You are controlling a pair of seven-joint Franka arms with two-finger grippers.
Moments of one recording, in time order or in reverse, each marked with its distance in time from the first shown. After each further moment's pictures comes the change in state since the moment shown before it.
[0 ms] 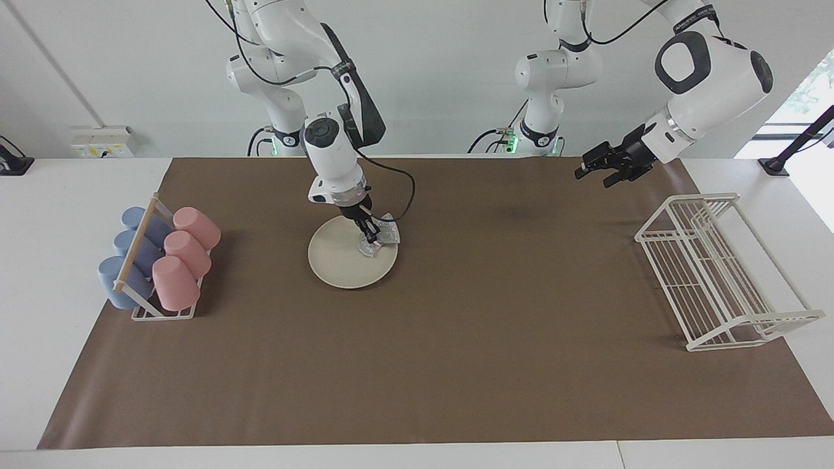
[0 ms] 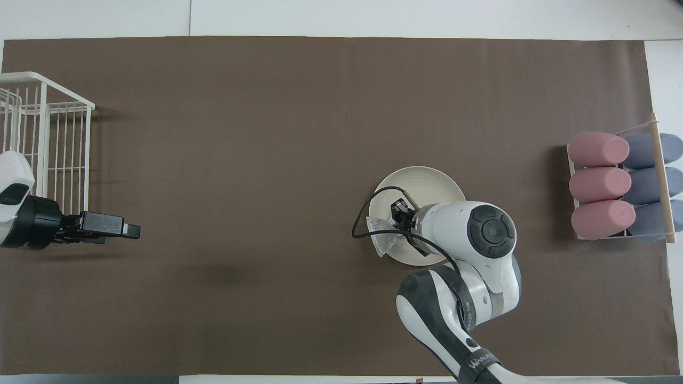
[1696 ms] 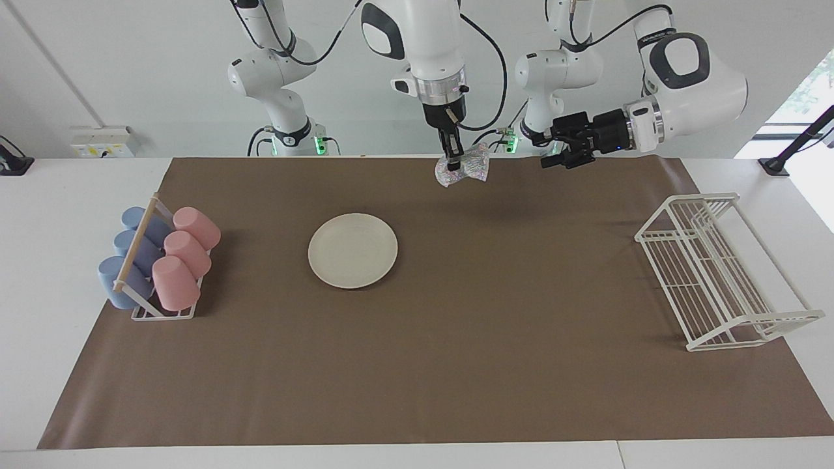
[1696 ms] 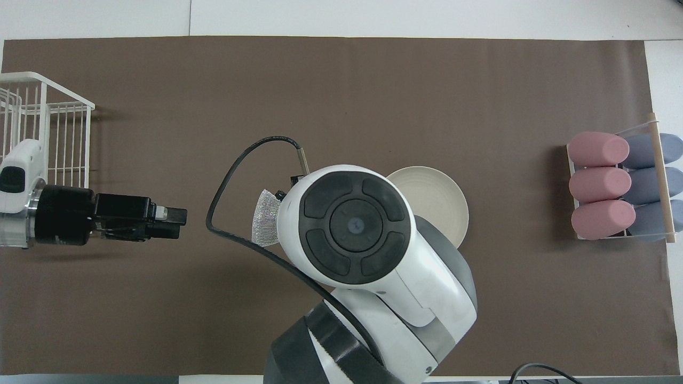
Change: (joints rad) left arm -0.115 0.005 -0.006 -0.028 -0.677 -0.091 0.022; right arm 0.240 0.101 0.014 0.799 -0.163 -0.645 0.856
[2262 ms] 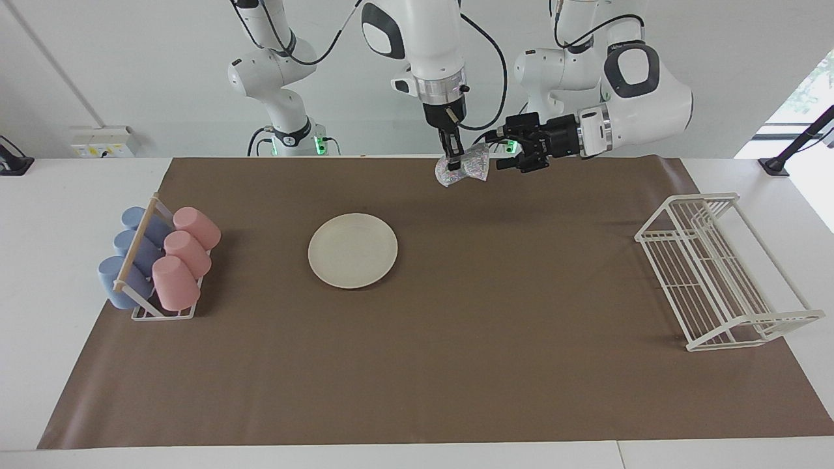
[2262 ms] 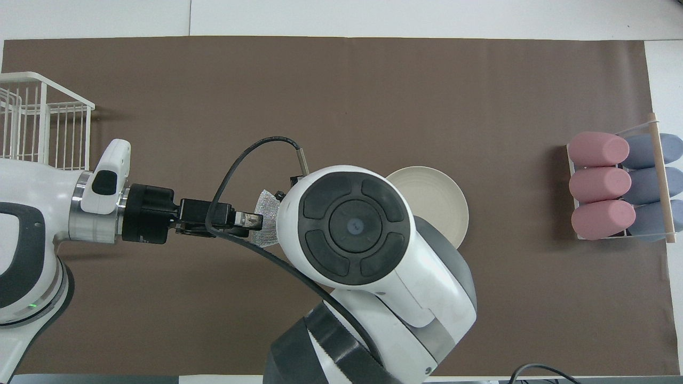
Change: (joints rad) left arm -0.185 0.045 -0.002 -0.006 -0.092 0.173 0.020; right arm 0.000 0.000 0.000 0.000 0.000 0.000 0.000
